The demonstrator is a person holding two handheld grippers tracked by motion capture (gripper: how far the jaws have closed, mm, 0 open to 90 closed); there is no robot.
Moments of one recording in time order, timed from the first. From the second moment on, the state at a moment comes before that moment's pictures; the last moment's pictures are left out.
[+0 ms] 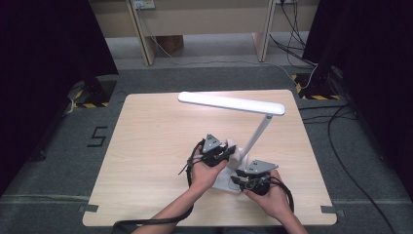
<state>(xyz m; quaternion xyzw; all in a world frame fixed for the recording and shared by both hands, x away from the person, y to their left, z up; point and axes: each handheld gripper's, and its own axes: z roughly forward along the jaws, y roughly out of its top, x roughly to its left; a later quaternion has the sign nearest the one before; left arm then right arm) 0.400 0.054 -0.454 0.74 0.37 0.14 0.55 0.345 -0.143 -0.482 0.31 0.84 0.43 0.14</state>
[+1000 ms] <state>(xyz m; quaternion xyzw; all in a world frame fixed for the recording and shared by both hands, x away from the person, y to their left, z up) 0.359 0.085 -0.412 0.75 0.32 0.09 0.56 0.356 -0.130 -0.441 0.21 0.83 0.47 0.23</state>
